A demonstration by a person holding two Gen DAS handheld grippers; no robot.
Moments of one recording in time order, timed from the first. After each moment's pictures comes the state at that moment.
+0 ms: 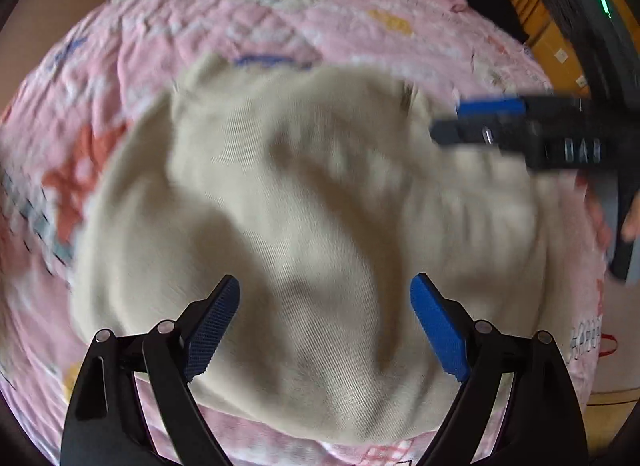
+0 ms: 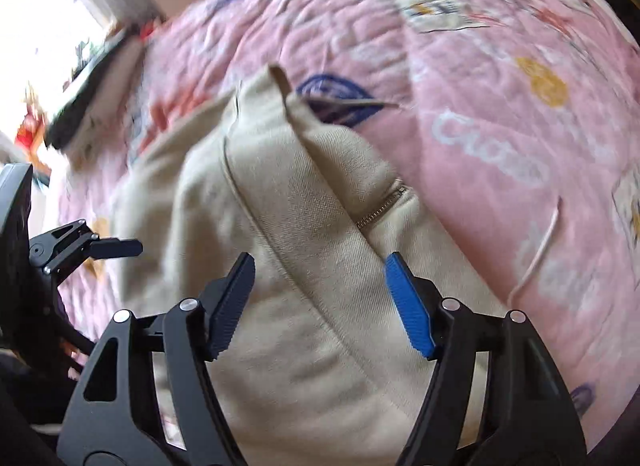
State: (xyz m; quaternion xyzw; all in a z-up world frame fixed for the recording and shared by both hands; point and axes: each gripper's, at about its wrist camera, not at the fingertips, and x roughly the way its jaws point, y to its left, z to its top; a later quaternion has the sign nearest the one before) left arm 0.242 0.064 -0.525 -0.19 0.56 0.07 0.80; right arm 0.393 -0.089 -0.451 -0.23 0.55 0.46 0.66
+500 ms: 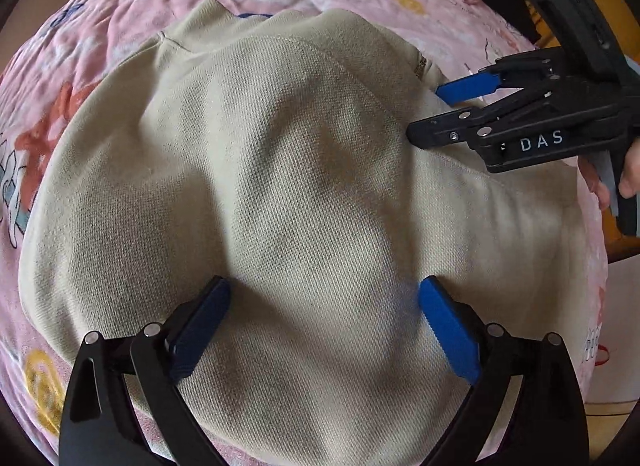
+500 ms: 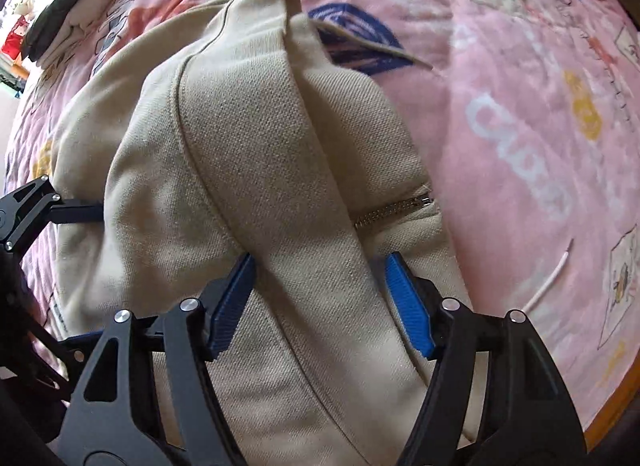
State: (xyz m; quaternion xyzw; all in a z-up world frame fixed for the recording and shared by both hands) left arm 0.248 0.061 -0.563 -0.21 0.57 0.07 0.79; right arm 0.398 -0.060 -0.506 -0.36 0.56 0.46 0.59
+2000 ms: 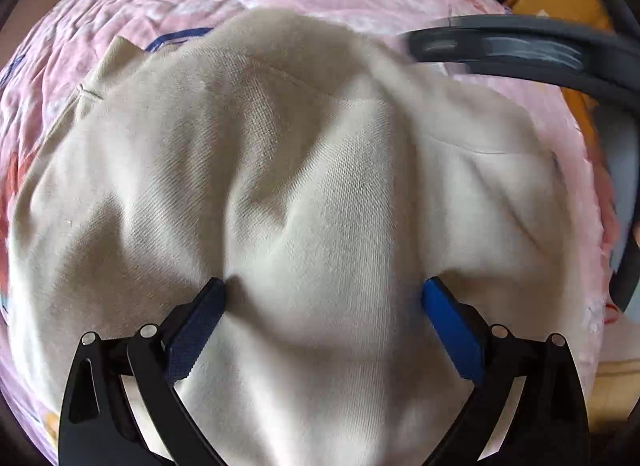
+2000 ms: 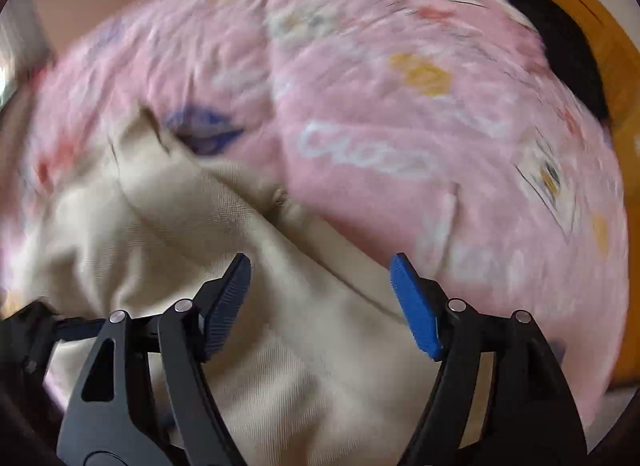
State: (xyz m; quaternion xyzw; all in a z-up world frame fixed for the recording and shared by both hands) left arm 0.310 0.033 -0.555 -0.16 0.60 0.00 0.79; right arm 0.422 -0.143 -0.436 -0.19 0.49 0.25 0.81
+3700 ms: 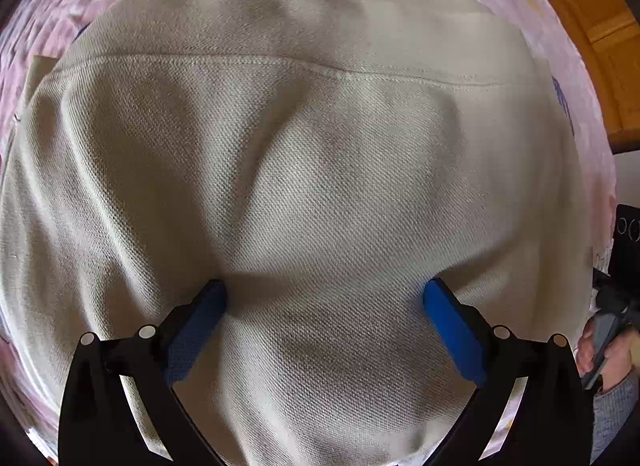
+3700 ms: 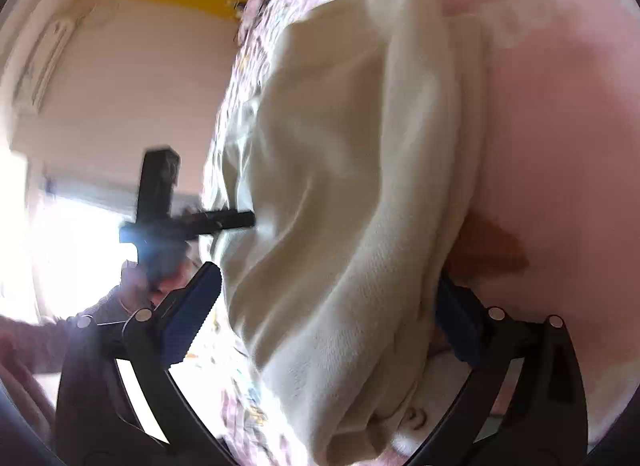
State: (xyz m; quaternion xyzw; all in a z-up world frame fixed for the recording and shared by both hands) left arm 0.349 -0.016 -0.590 -0.11 0.70 -0.05 0.71; right arm 0.331 -0.389 -0.548 0.27 0.60 0.38 0.65
